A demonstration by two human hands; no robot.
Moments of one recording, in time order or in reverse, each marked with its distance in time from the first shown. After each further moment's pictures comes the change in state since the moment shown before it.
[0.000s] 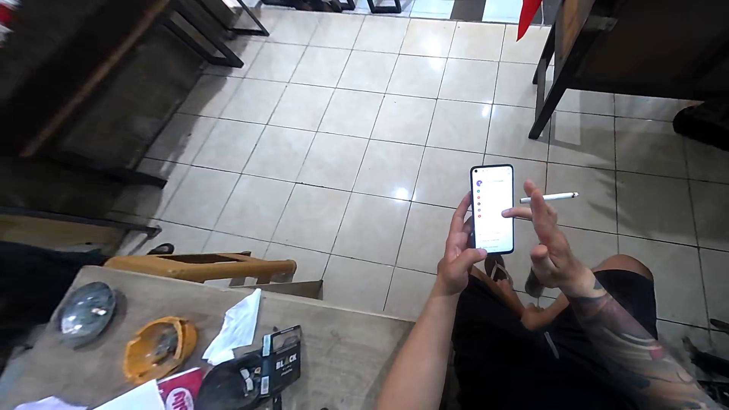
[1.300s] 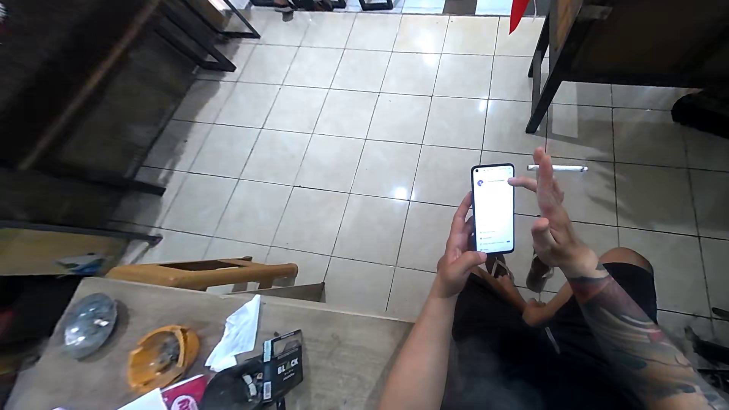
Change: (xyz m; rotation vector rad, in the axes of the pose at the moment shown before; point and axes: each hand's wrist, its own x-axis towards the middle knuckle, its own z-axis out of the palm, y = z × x) left_hand 0.001 -0.001 0.001 -0.004 -0.086 -0.010; right_hand 0.028 0.004 -0.014 -0.136 0.019 0.088
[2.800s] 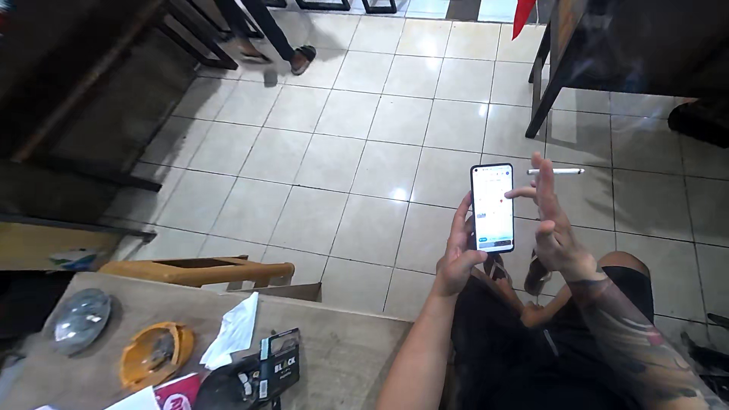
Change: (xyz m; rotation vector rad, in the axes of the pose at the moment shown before) left_hand 0.001 0.000 0.000 0.024 0.020 0.010; right_hand -0.003 -0.005 0.000 0.168 -0.040 0.059
